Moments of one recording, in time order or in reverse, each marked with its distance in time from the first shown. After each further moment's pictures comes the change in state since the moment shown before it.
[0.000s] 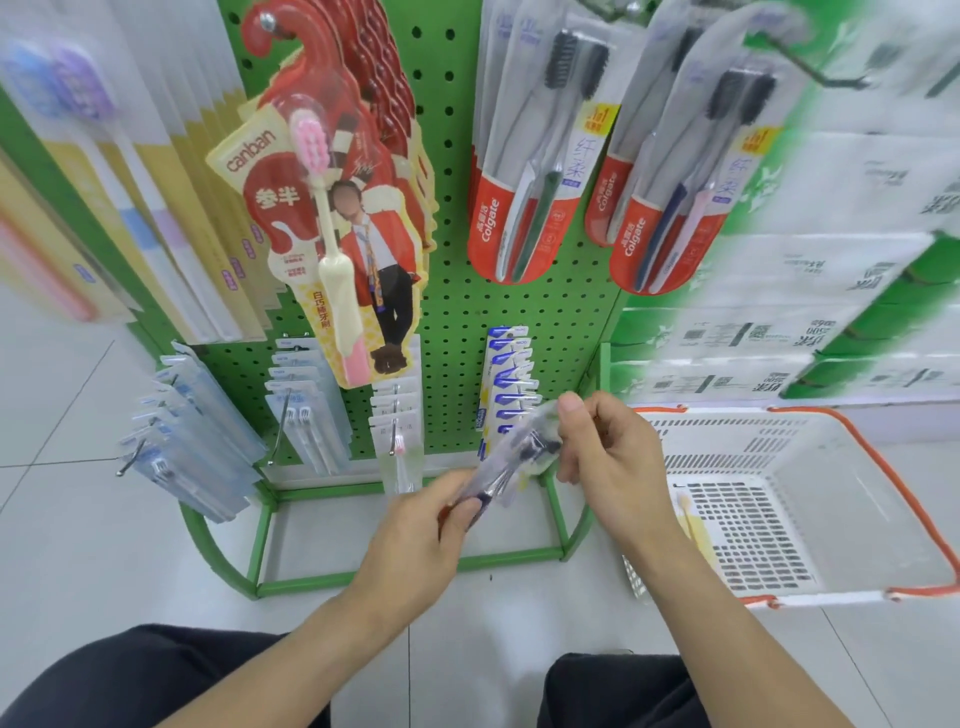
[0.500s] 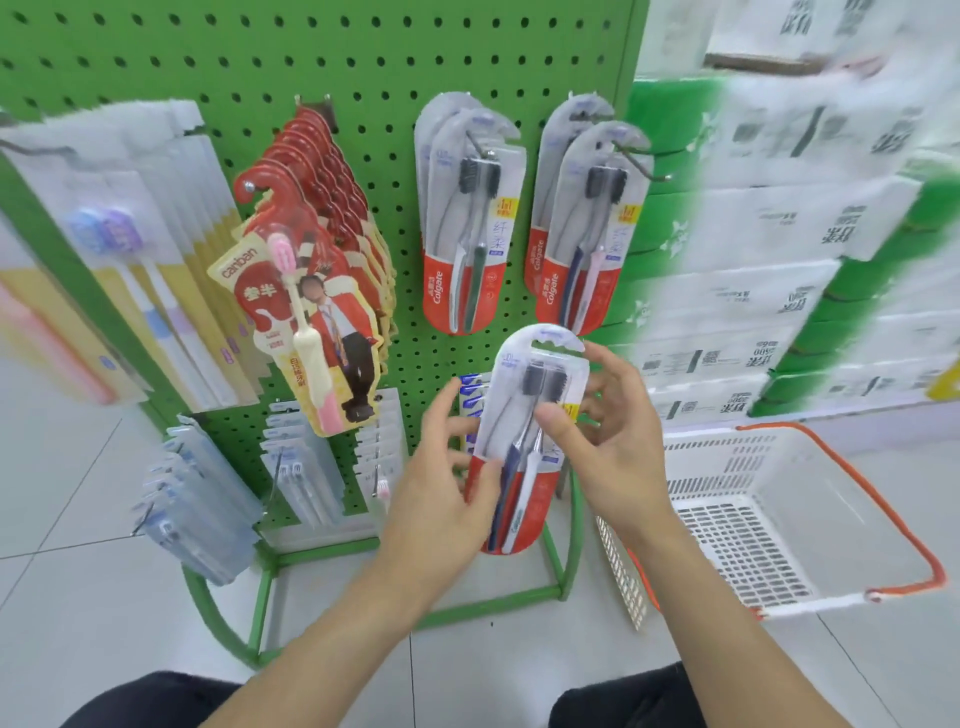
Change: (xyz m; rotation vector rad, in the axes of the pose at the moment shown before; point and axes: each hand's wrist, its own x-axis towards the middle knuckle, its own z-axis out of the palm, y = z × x) left_hand 0.023 0.100 -0.003 -0.164 0.142 0.104; right_hand 0.002 -0.042 -0.040 0.329 0.082 -0.213
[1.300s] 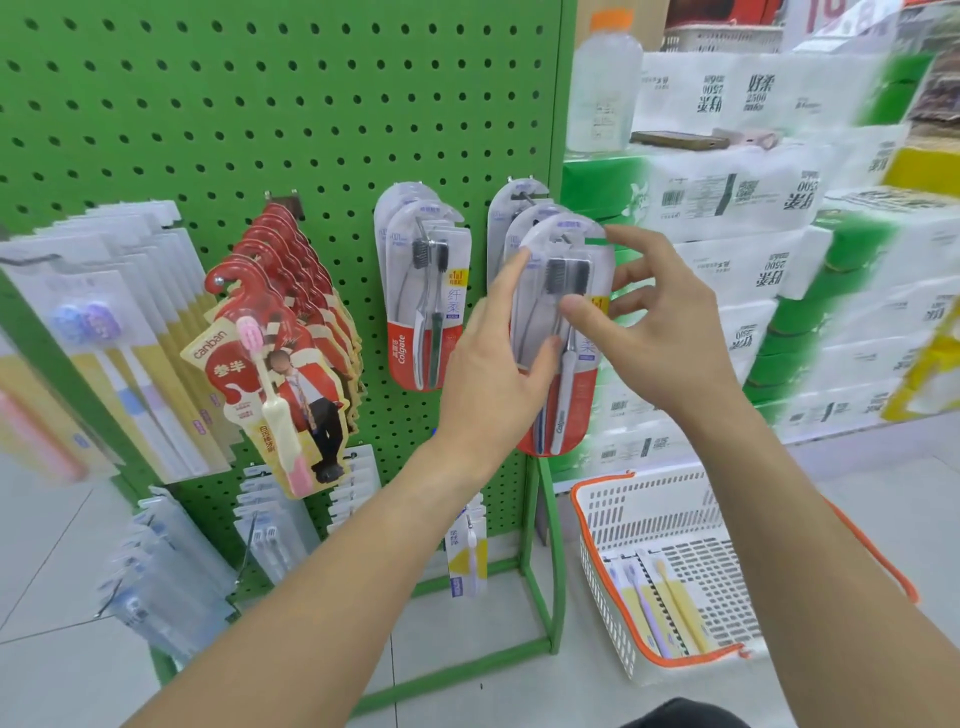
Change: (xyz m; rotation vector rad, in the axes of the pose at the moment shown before) left_hand 0.104 0.106 0.041 0.083 0.100 0.378; right_hand 0.091 -0.113 -0.048 -0.543 0.096 -0.296
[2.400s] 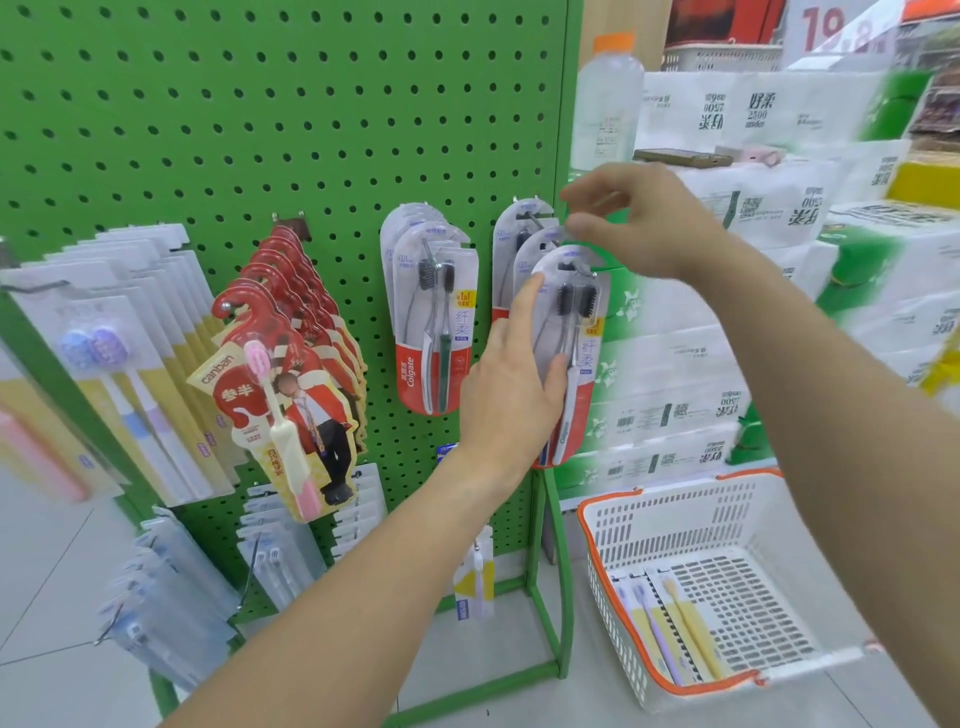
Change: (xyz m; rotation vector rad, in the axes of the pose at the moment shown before) left_hand 0.009 -0.002 0.012 0.251 -0.026 -0.018; right_hand 0.121 0.002 -0.005 -0.296 -0.327 -0.083
